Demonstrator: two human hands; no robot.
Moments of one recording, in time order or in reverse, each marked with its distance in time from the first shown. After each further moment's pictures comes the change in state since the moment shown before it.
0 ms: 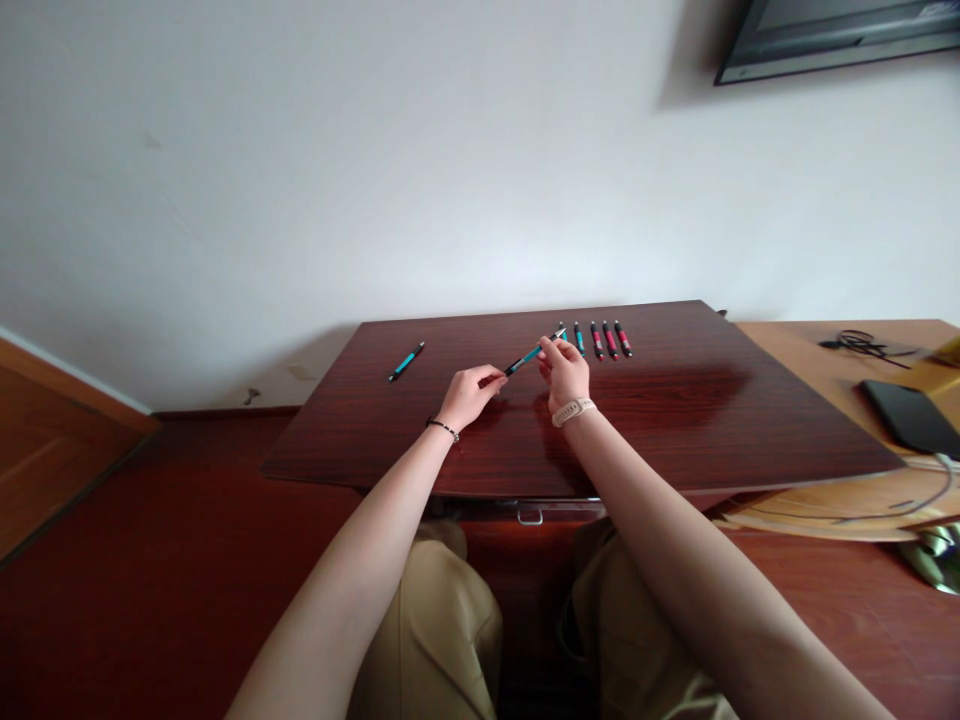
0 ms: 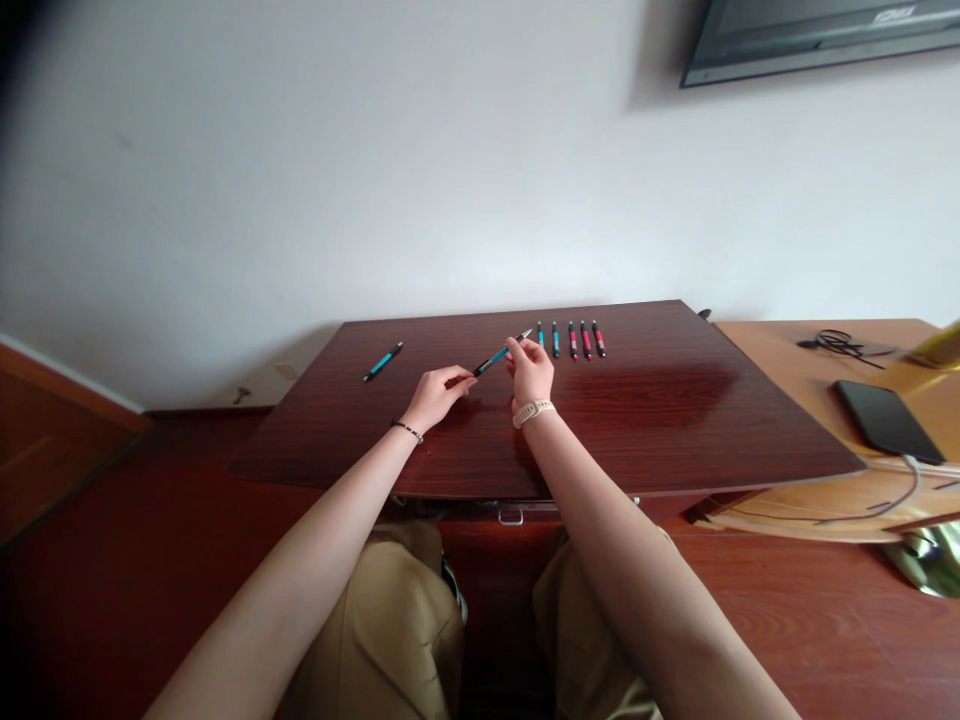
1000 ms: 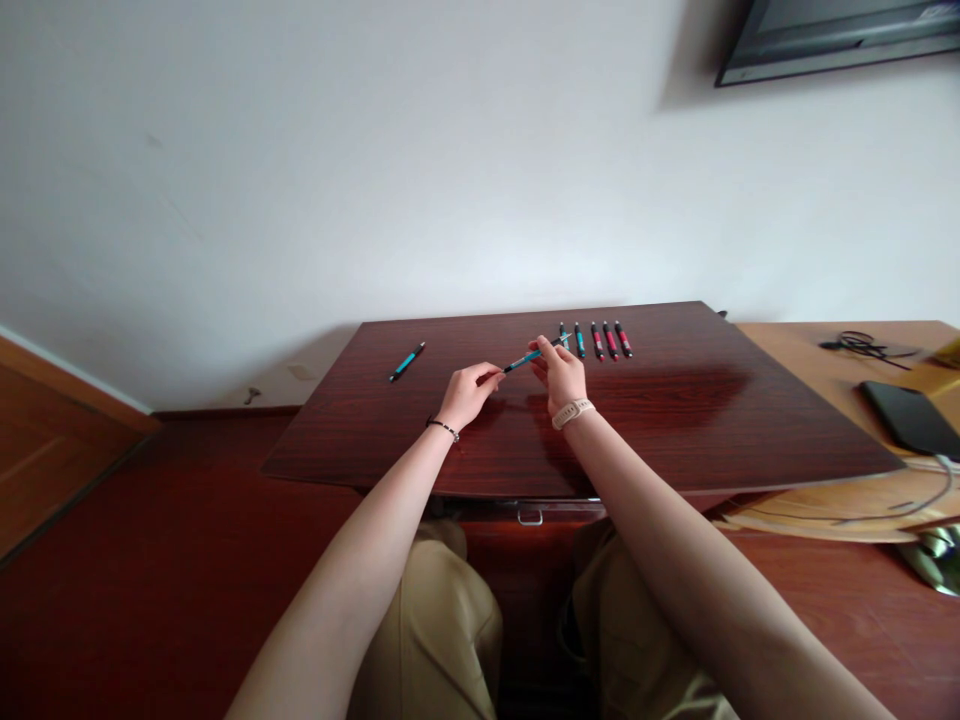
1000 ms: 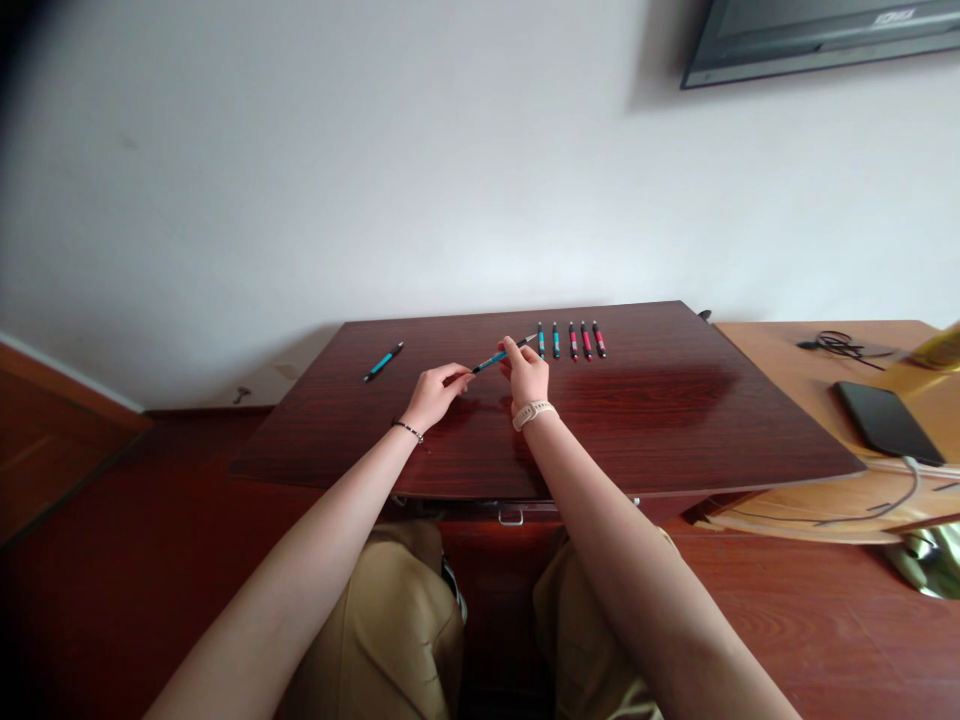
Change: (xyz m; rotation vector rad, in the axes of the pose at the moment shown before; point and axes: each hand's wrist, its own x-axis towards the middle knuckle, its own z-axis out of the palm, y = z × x) left_hand 0.001 -0.003 0.001 -0.025 0.062 -0.008; right_hand -0.008 -0.004 0.003 -0.062 -0.076 0.044
